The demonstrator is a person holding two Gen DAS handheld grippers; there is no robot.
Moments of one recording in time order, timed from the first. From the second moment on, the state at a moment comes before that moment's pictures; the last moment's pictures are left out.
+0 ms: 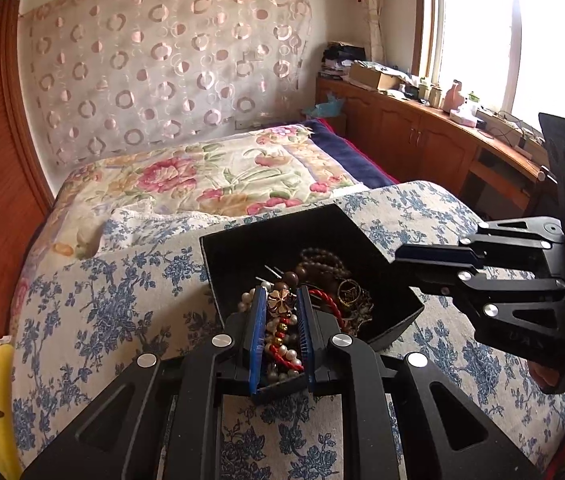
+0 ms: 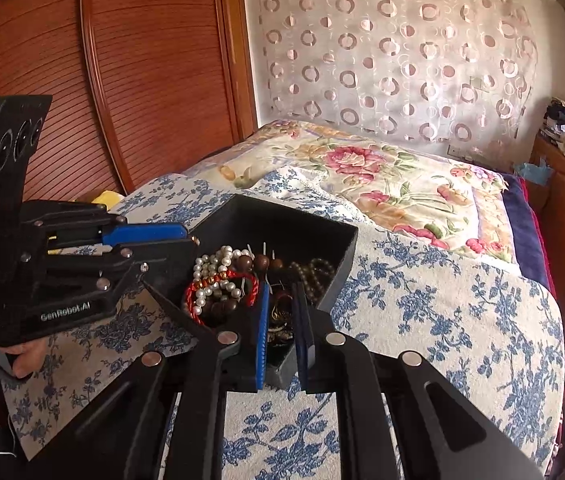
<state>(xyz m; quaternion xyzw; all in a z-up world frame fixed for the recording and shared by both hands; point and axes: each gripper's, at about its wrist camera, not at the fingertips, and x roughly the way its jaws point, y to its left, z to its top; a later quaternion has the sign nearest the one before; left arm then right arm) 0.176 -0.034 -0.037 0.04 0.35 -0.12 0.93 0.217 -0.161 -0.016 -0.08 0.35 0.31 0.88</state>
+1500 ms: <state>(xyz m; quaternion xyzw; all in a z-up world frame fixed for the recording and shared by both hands) 0.021 -0.009 0.022 0.00 0.27 0.00 0.96 0.062 -0.223 0.056 0.01 0.24 0.15 0.96</state>
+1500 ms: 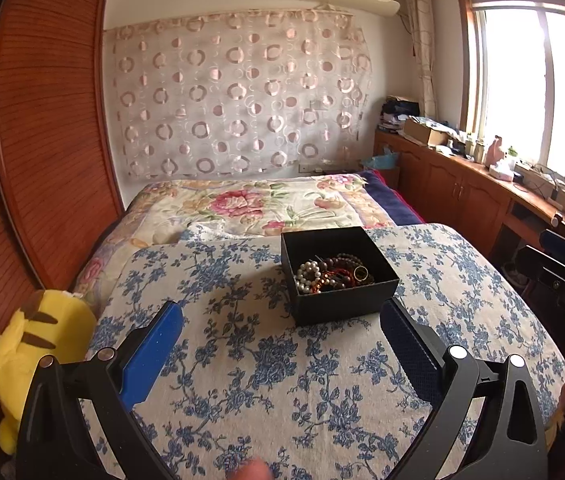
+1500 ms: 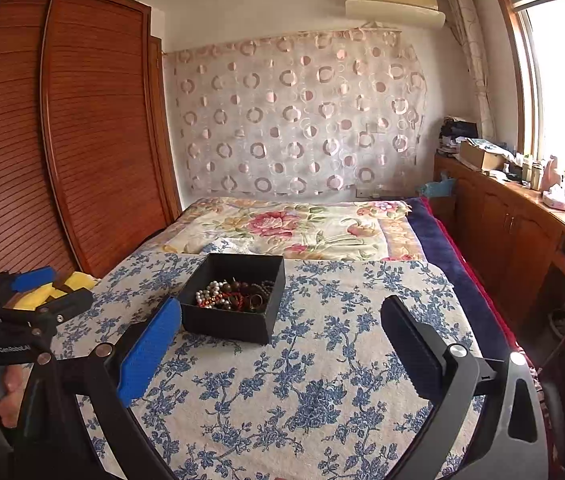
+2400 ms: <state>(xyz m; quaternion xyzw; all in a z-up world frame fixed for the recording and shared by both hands) 0.015 -0.011 0.025 0.01 0.26 0.00 0.96 0.062 -0.223 0.043 0.01 0.25 0.15 0.96</state>
